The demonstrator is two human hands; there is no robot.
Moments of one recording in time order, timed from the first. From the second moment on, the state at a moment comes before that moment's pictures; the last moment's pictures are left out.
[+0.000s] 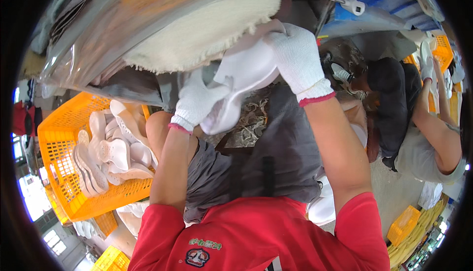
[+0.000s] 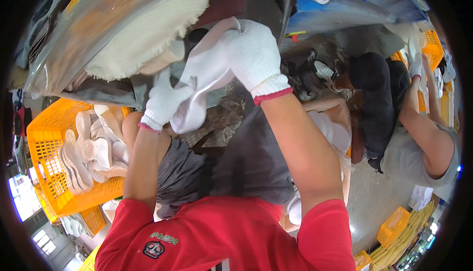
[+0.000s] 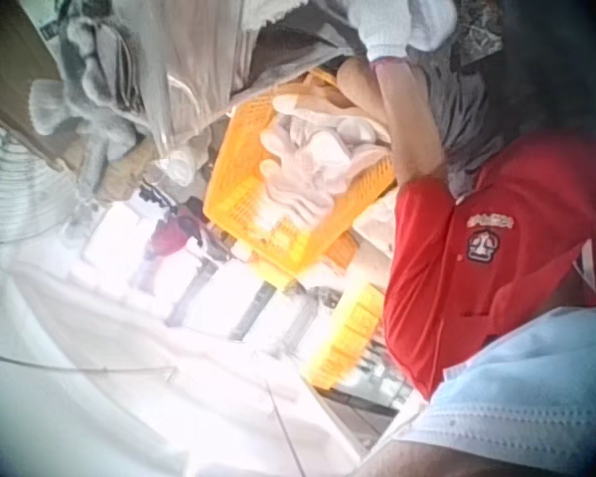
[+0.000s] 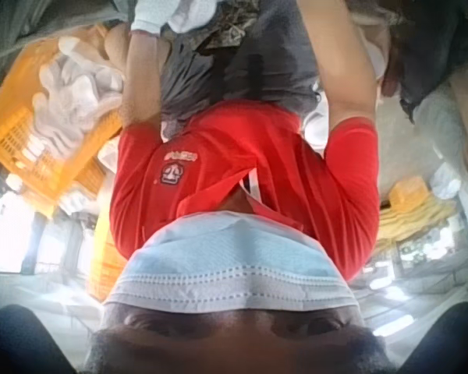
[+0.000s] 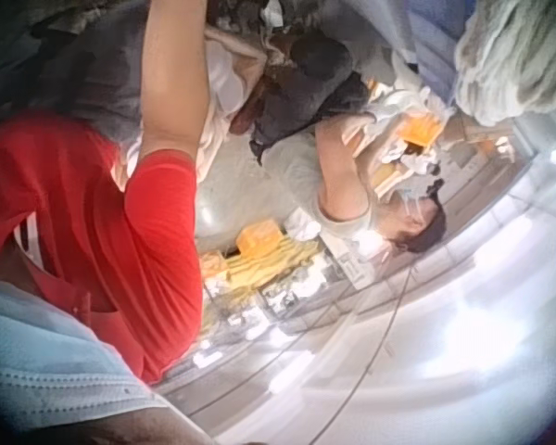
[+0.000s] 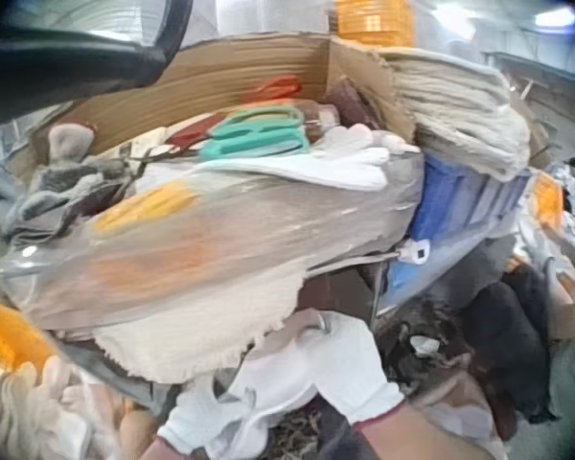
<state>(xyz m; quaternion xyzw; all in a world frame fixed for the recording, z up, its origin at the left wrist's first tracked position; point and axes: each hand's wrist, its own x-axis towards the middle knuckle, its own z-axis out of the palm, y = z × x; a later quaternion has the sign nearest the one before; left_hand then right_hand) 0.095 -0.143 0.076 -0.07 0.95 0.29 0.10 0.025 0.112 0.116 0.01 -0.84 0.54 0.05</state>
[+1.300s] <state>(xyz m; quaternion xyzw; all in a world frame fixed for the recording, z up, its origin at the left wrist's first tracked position) 0.070 -0.051 0.045 0.08 0.79 0.61 0.01 0.077 0.089 0.177 0.01 -0.90 0.44 -0.03</state>
